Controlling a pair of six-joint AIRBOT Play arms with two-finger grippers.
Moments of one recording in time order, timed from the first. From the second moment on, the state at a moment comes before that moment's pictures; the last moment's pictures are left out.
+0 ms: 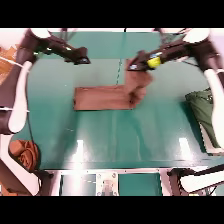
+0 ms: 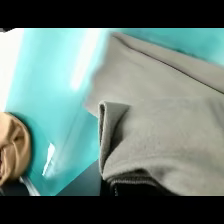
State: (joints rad) left arm -0.10 -1.87 2.08 0.91 -1.37 -1.39; right arm 0.23 -1.64 1.75 -0.75 1.29 1.42
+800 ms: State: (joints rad) left arm 0.02 -1.83 2.01 0.95 -1.49 -1.38; right arm 0.33 -1.77 1.76 -0.88 0.99 1.46
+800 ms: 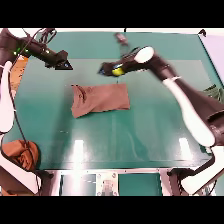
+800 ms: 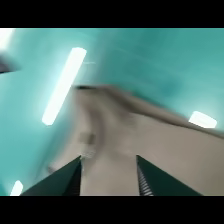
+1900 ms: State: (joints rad) left arm 0.02 -1.83 2.01 0.95 -1.46 -1.38; right arm 0.14 -1.98 1.67 -0.54 1.20 1.32
